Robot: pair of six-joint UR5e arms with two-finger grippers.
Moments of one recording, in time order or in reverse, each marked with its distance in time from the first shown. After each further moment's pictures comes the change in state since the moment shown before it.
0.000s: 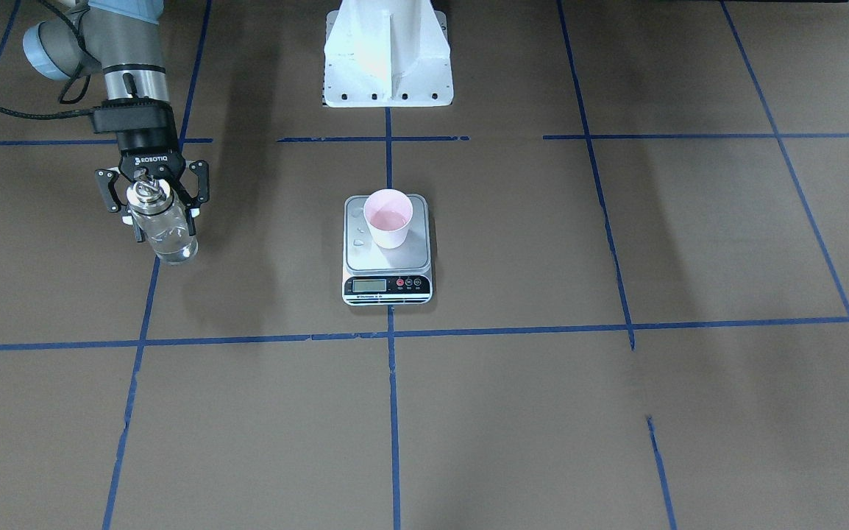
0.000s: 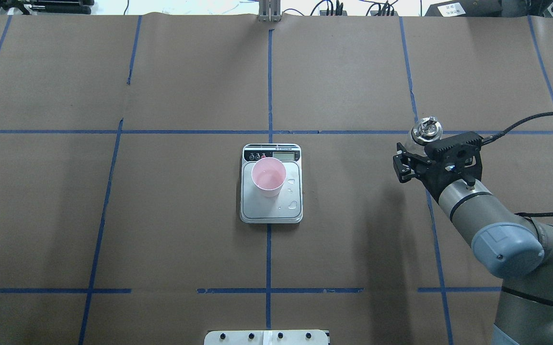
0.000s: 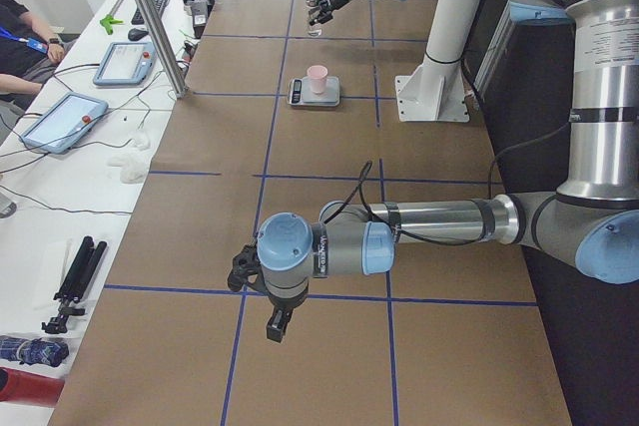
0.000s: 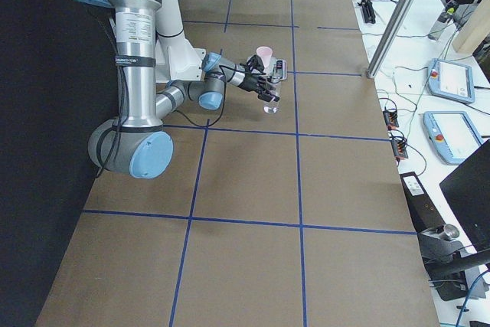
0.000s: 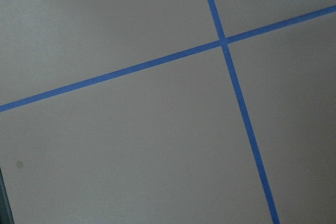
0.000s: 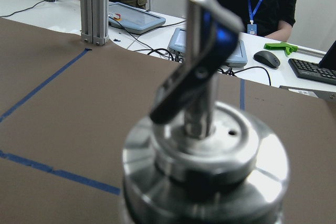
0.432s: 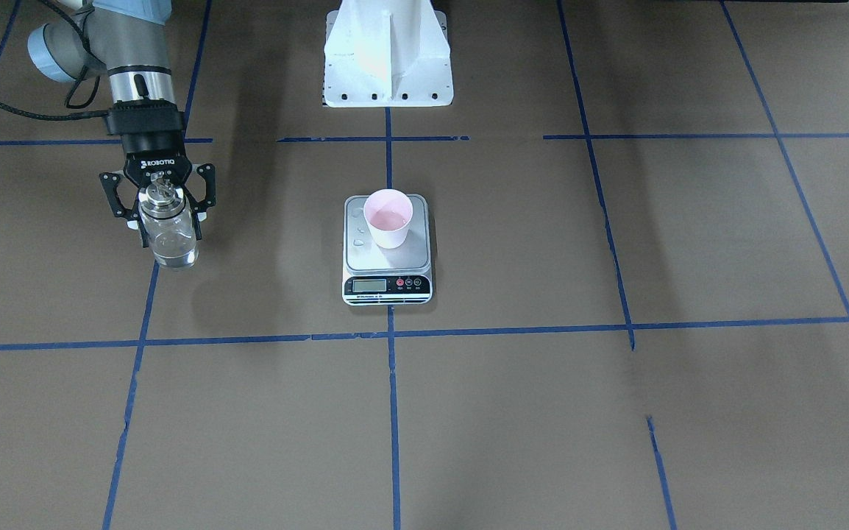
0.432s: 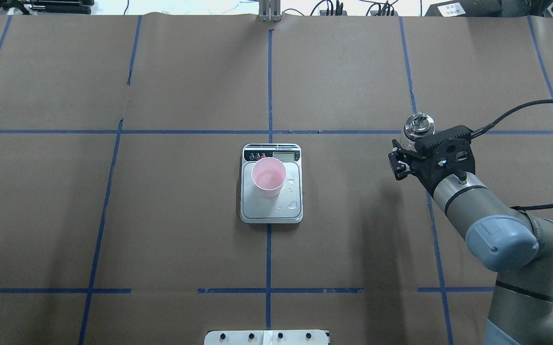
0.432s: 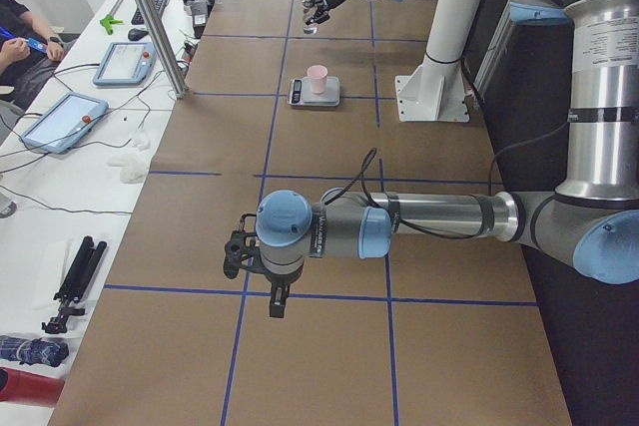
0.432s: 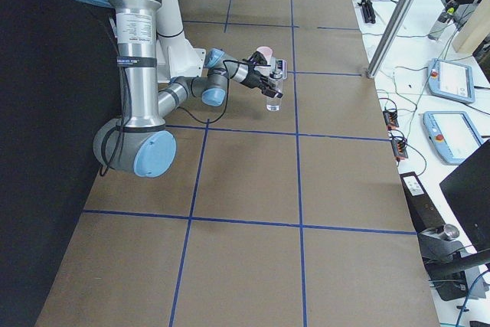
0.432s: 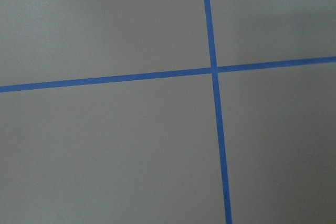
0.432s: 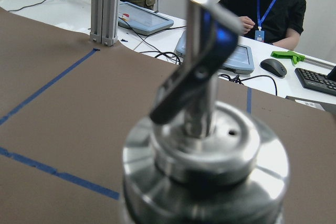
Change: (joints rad) left arm 0.020 0.002 -0.036 -0.024 -0.008 -0.122; right arm 0.014 0.044 0.001 -0.065 0.014 -0.129
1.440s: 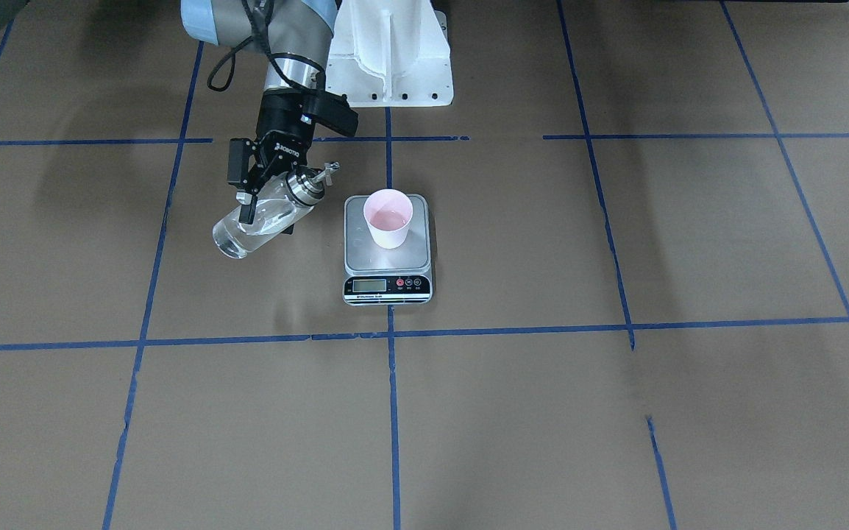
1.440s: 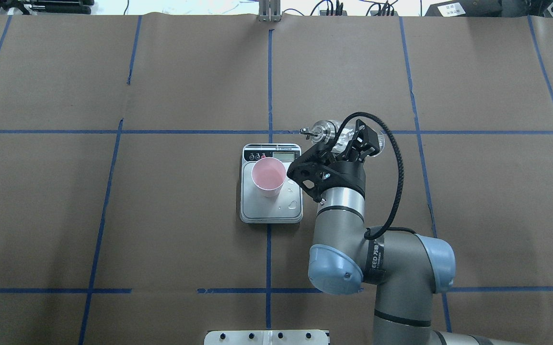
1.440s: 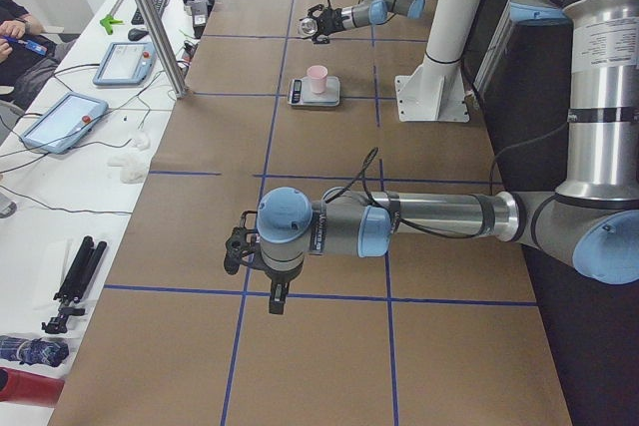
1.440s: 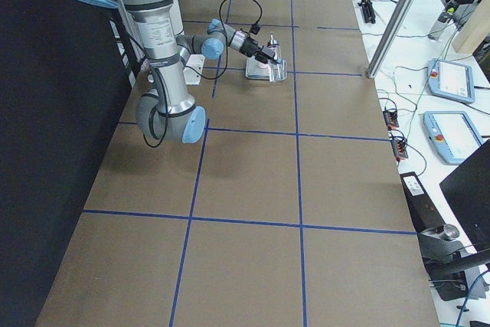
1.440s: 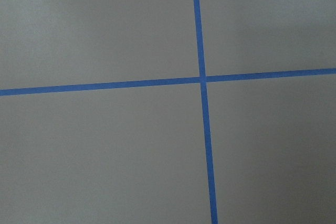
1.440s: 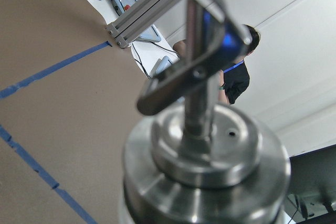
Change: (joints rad) left arm 0.011 0.004 -0.005 -0.011 -0.001 -0.005; right arm -0.170 0.432 -0.095 -0.829 -0.437 -0.126
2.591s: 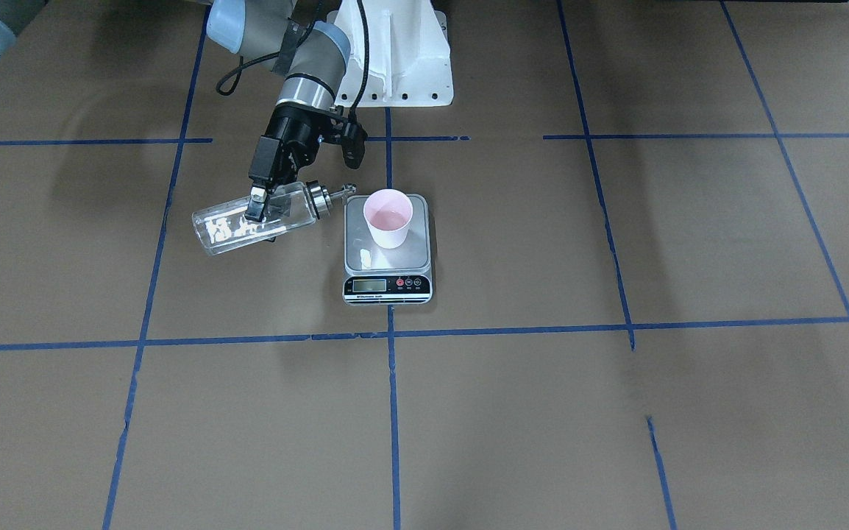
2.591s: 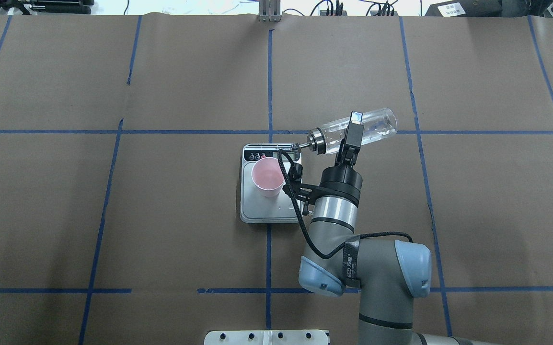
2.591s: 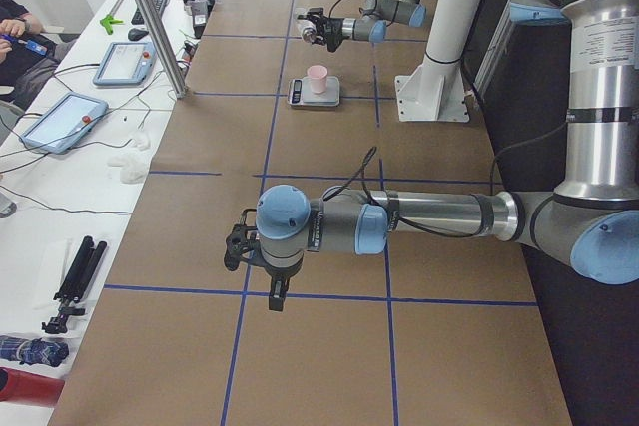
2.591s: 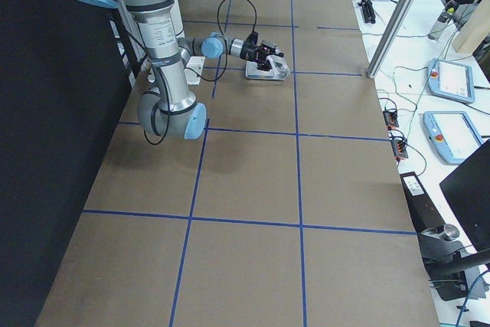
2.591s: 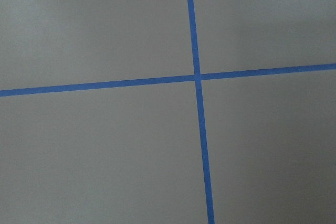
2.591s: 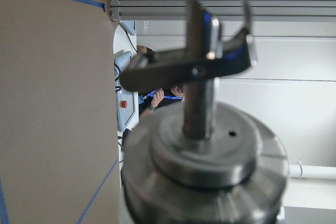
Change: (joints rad) left arm 0.020 -0.001 -0.005 0.001 0.002 0.000; right arm -0.019 0.031 -0.077 -0.303 -0.262 -0.191
